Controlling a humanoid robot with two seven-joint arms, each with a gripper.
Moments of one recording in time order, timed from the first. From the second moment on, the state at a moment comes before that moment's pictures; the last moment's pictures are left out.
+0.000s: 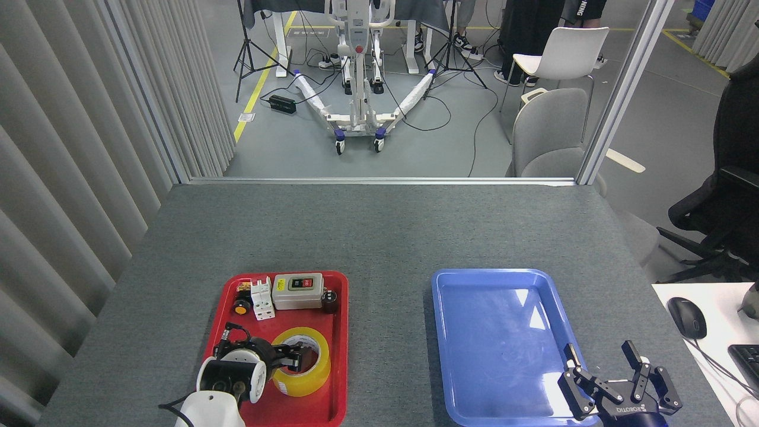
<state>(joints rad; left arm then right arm) -0.24 -0.05 -0.05 -1.46 -1.58 0.00 -0.95 0.20 -0.20 -0.12 -1.64 1.28 -0.16 -0.10</state>
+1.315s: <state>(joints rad) -0.31 -0.03 -0.09 -1.26 -1.58 0.04 -0.95 0.20 -0.20 -0.11 -1.63 1.27 -0.15 -0.10</state>
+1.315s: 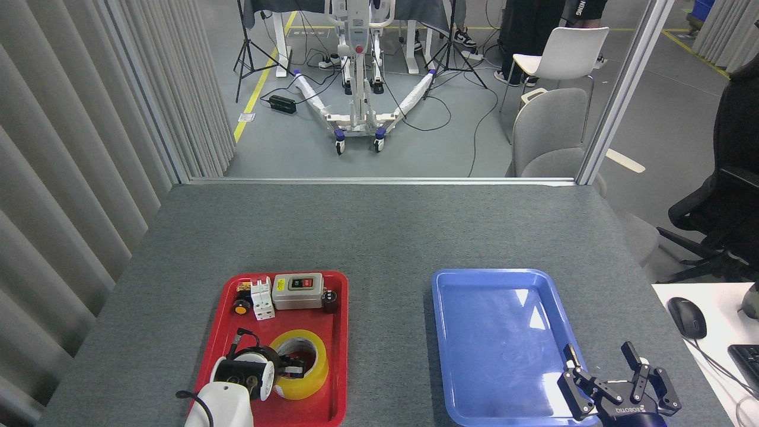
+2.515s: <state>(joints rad) -0.10 -0.06 0.11 -1.46 -0.27 -0.22 -1.10 0.18 -0.21 -0.08 -1.64 1.27 -0.16 -0.10</state>
